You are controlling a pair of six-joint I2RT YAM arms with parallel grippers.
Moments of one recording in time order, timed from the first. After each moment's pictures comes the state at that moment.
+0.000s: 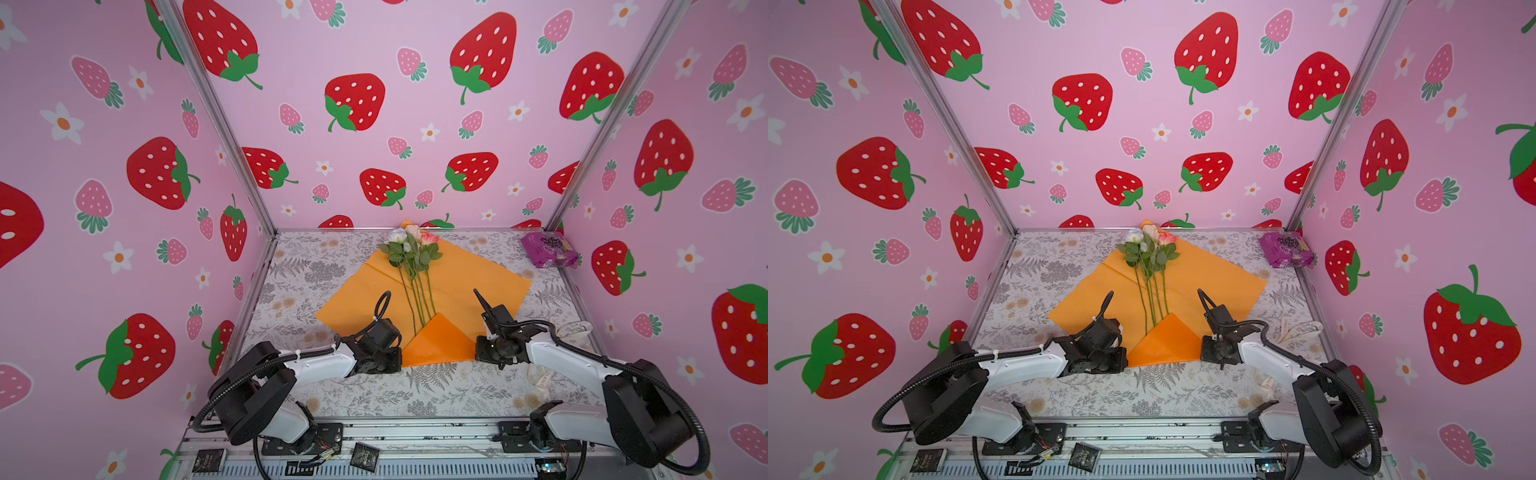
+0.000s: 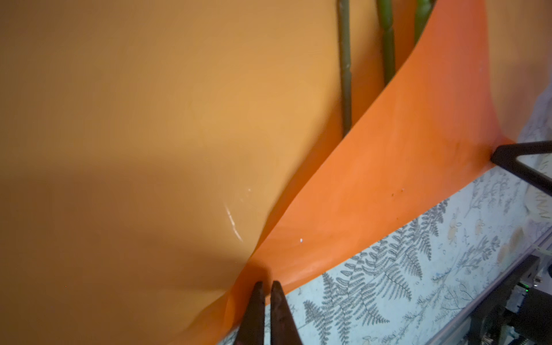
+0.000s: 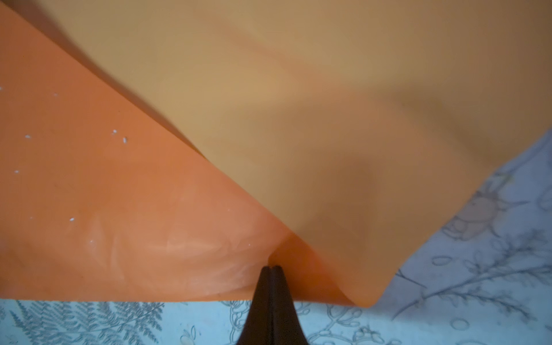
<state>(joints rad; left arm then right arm) -0.79 1.45 0.59 -0.20 0.15 -0.78 0.53 1.29 0.56 -0.52 -0.03 0.57</state>
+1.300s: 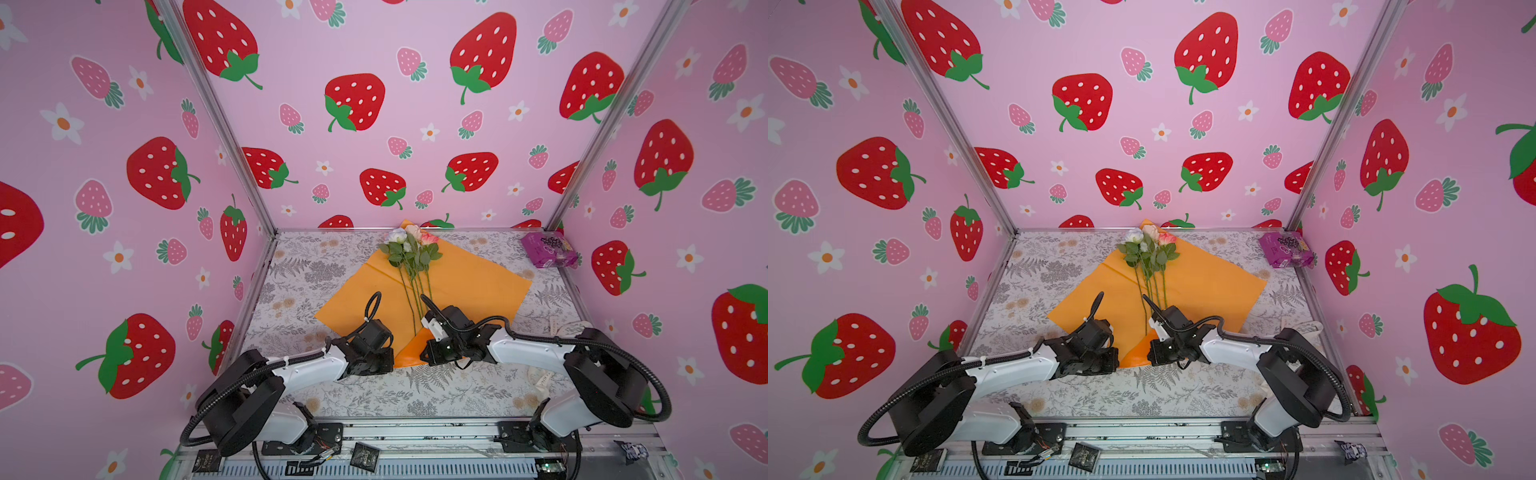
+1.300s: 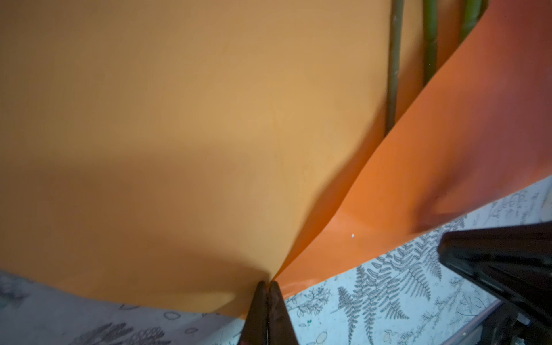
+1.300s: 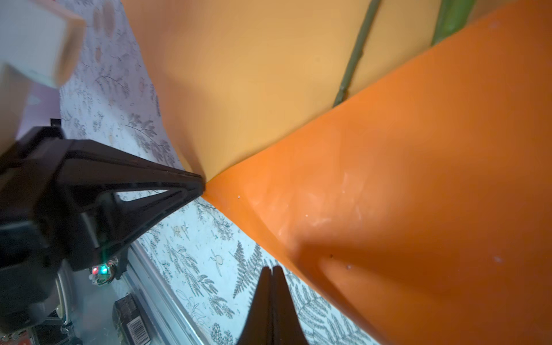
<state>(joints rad) -0.76 1.38 0.54 -0.25 0.13 -0.78 0.91 1.56 0.72 -0.17 -0.36 0.59</state>
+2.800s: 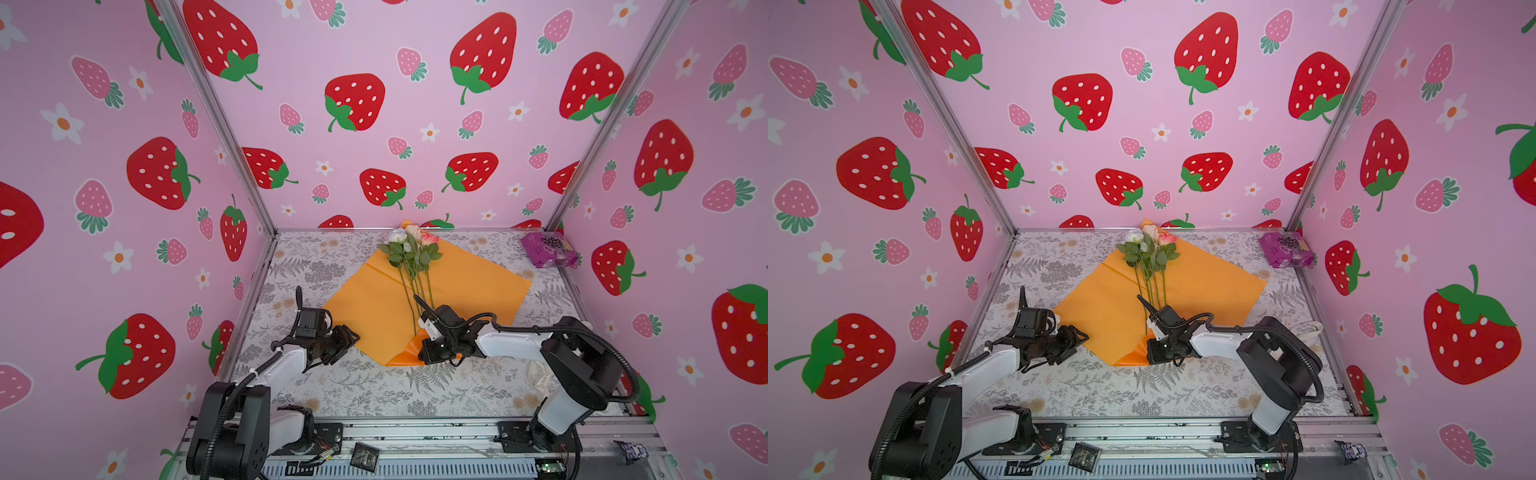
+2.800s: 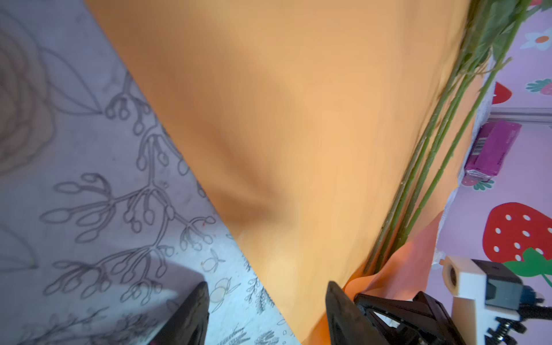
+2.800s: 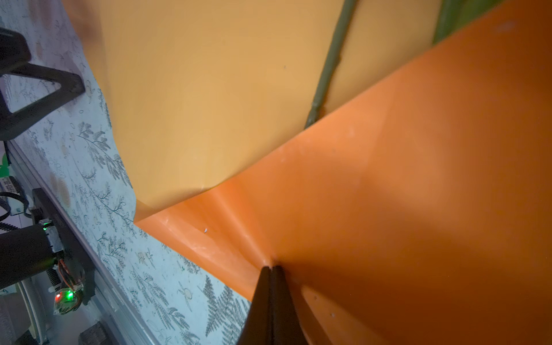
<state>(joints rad) -0.09 1.24 0.43 -0.21 0.46 -0.78 0.91 1.67 0.78 -0.18 -0.32 0.57</state>
